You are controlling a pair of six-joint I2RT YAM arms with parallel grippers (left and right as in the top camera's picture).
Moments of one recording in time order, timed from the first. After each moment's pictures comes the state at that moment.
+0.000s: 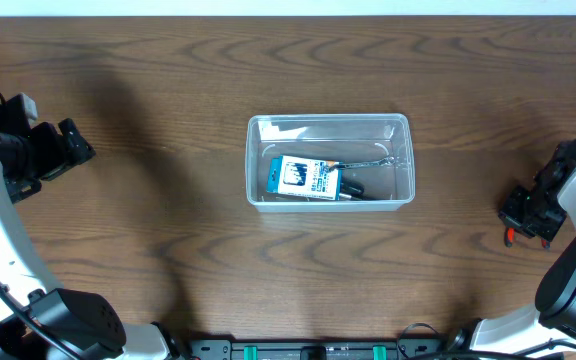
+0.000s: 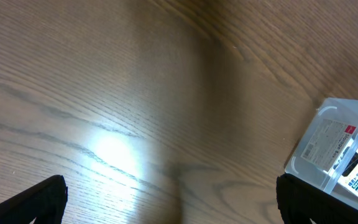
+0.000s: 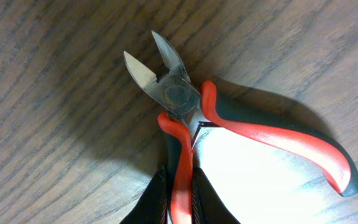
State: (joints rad) left arm 0.55 1.61 1.68 -1.42 0.24 0.05; right arm -0.51 1.77 0.97 -0.73 0.06 0.18
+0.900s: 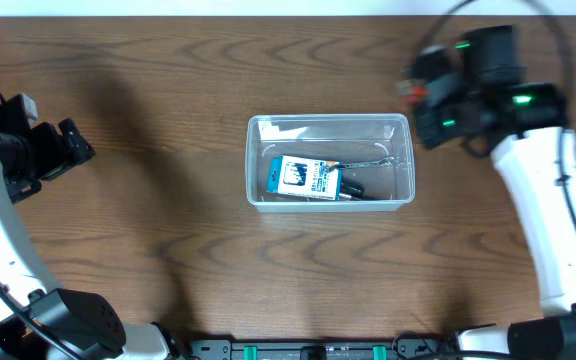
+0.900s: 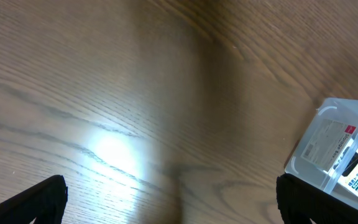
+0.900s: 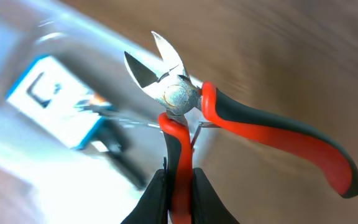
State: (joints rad) left arm 0.55 1.61 1.68 -1.42 0.24 0.05; right arm 0.20 1.57 1.56 -1.06 -0.16 -0.31
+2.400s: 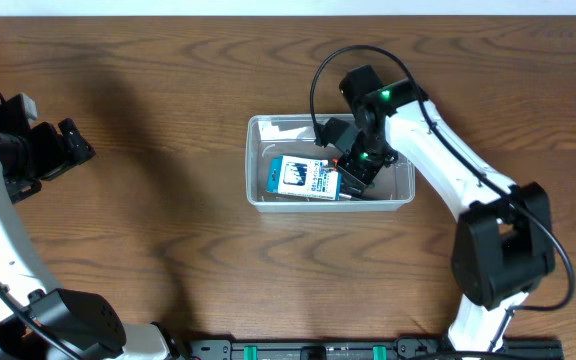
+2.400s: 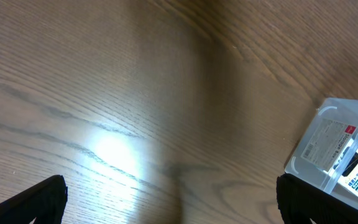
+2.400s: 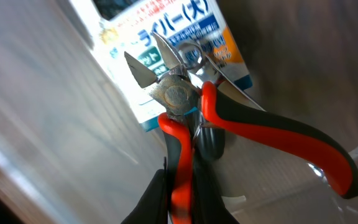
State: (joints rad) left arm 0.55 1.61 1.68 -1.42 0.24 0.05; right arm 0.42 1.96 1.56 -1.17 -0.18 -0.49
